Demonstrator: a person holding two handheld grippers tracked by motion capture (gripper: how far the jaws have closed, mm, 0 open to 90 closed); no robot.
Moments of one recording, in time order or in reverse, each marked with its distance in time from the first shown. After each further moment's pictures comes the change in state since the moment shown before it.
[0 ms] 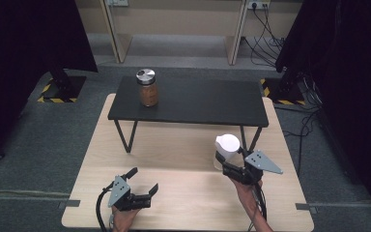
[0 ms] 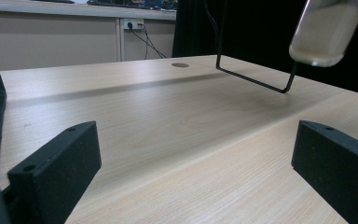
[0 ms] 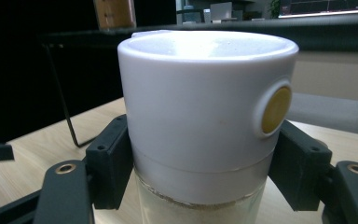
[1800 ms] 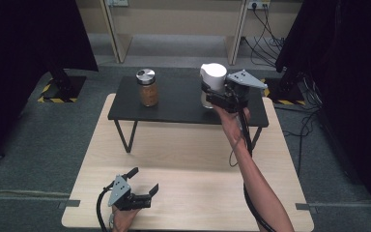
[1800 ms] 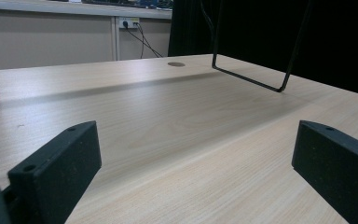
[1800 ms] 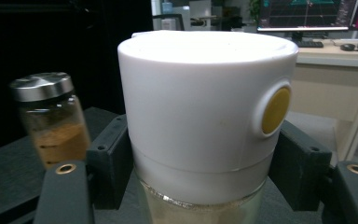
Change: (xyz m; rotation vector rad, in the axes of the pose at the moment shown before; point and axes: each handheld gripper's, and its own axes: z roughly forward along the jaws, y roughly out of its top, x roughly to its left) left arm 0.003 0.001 0.001 0.003 -0.018 -0.006; right arm -0.001 0.174 0.118 0.043 -0.101 0.002
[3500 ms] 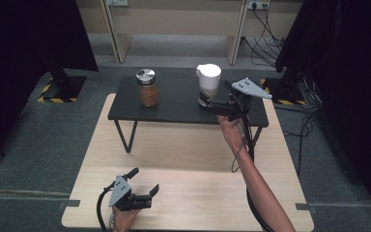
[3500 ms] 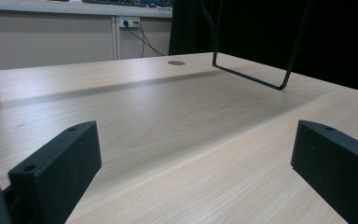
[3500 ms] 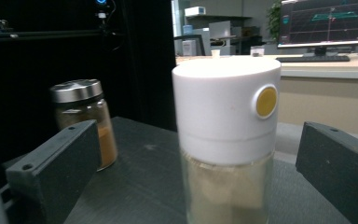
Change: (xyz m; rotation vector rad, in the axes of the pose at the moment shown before) left arm -0.003 0.000 0.000 0.003 0.005 0.009; right arm -0.018 -0.034 -0.017 -0.096 0.110 0.033
